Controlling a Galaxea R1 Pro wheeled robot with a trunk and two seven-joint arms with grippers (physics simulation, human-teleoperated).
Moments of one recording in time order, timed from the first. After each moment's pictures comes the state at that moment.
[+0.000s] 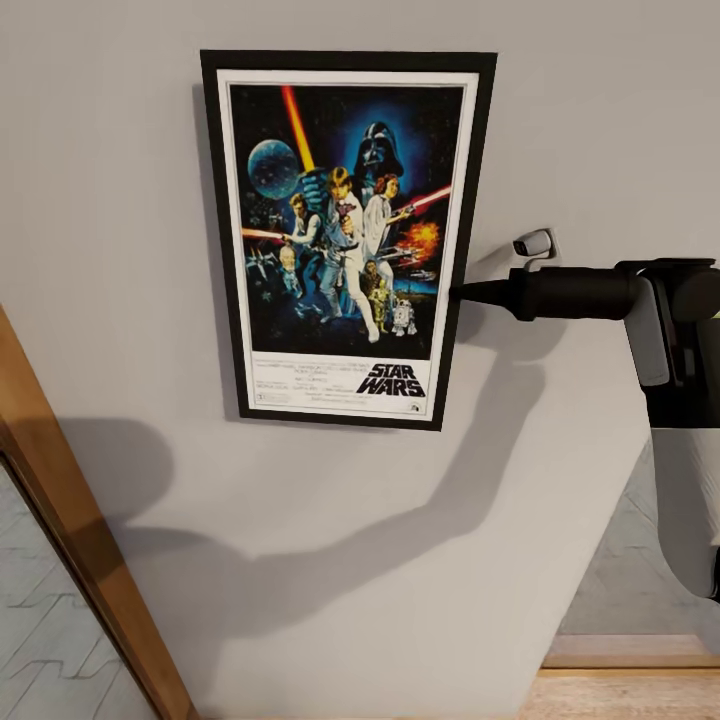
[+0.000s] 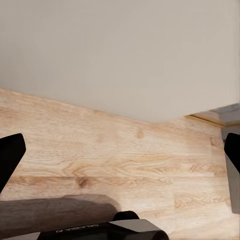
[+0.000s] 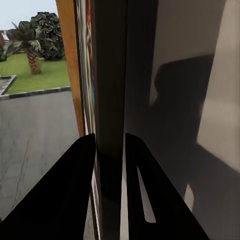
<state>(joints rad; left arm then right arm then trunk) -0.29 0.24 -1.56 -0.11 2.03 -0.27 -0.78 -1.24 -0.32 0.08 -1.34 -0.31 0.99 1.29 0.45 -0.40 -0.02</state>
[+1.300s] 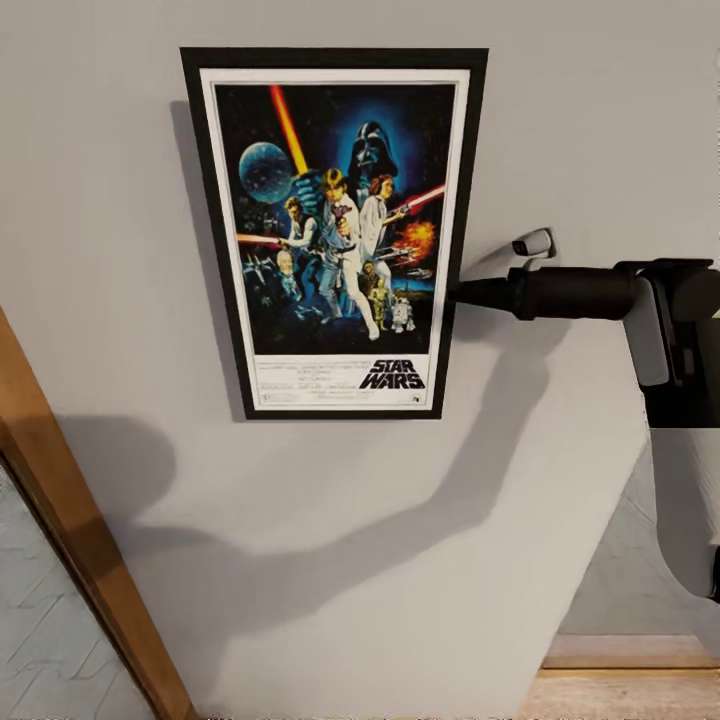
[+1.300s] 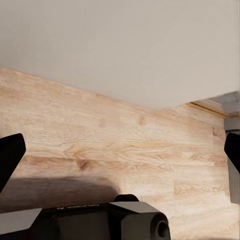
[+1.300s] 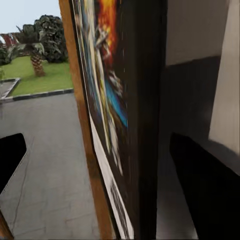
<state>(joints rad) -0.24 0.22 -1.56 -0.11 2.03 -0.27 -0.77 -1.24 -0.31 0.08 -1.34 -0.32 1.00 1.29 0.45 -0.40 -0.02</state>
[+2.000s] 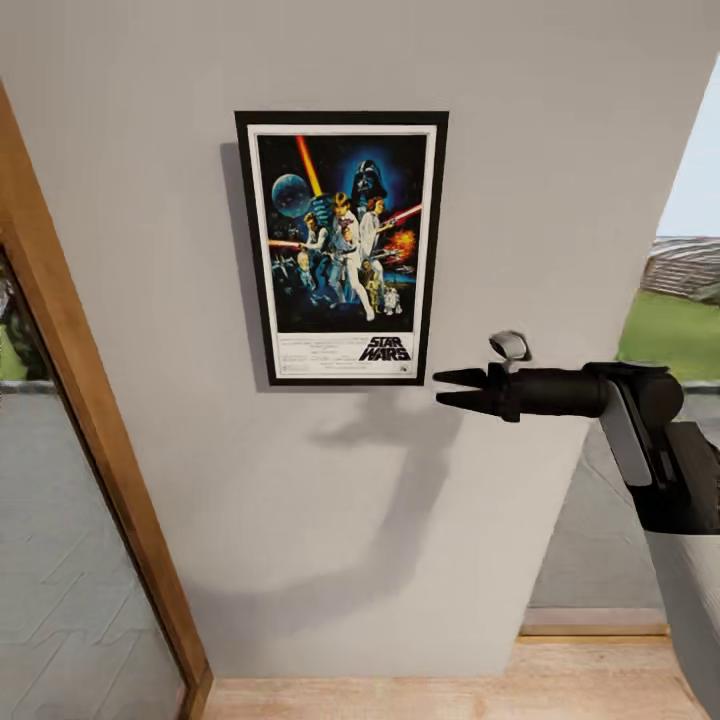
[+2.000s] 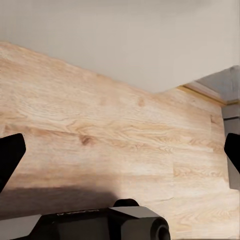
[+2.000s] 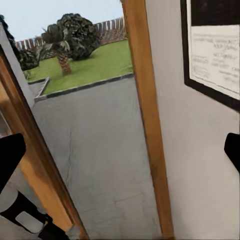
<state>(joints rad) -0.24 0.23 -1.55 -0.11 2.03 -0.27 -0.77 -0.90 -0.31 0.08 -1.49 -0.38 0.96 1.30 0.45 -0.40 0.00</state>
